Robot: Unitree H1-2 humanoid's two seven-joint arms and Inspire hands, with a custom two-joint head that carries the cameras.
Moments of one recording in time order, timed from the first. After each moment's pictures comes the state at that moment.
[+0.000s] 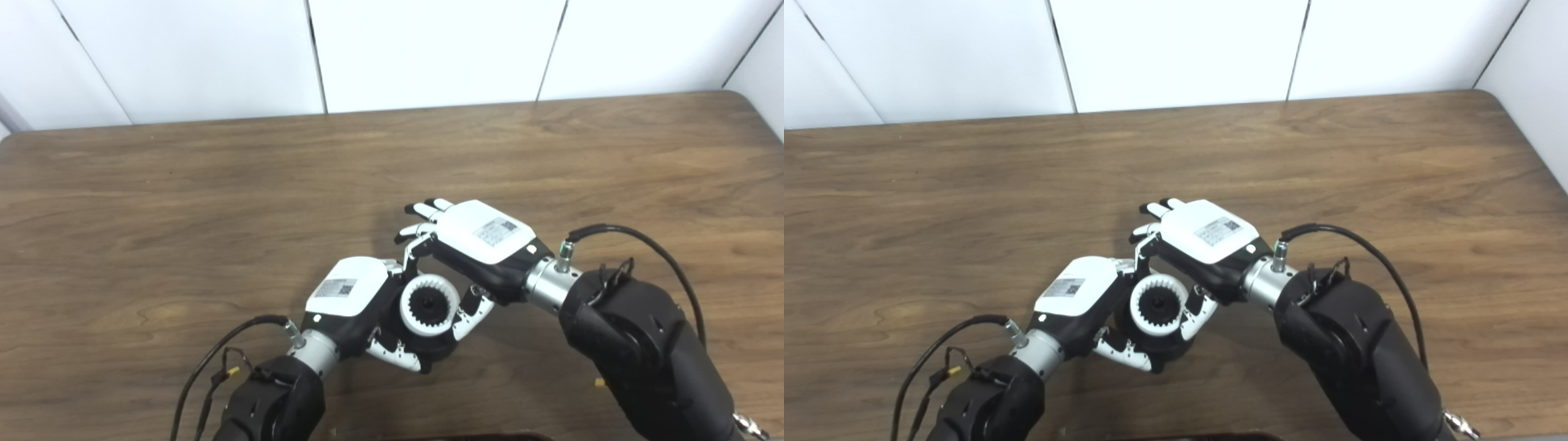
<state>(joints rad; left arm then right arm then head) 0.02 0.12 -0.48 -0.44 1.03 0.20 -0.52 -0.15 -0.29 0.37 -0.65 -0.96 0.14 0.82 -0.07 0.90</state>
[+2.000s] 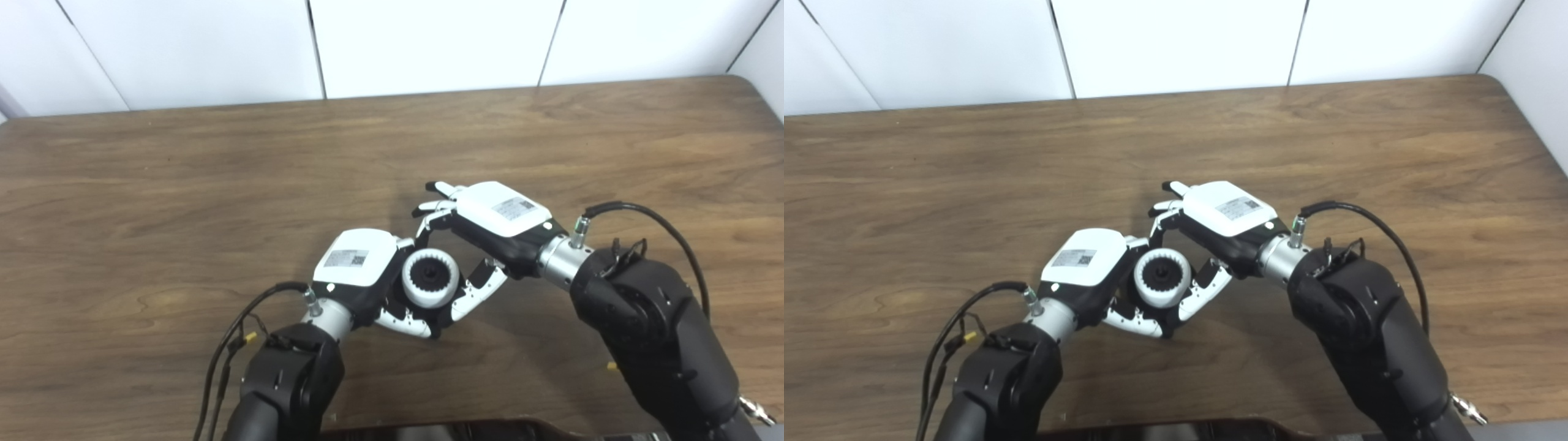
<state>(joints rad) -0.02 0.03 -0.46 -0.47 1.29 0.26 -0.74 -0.16 -0.31 0.30 -0.58 -0.91 0.17 0.79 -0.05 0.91</state>
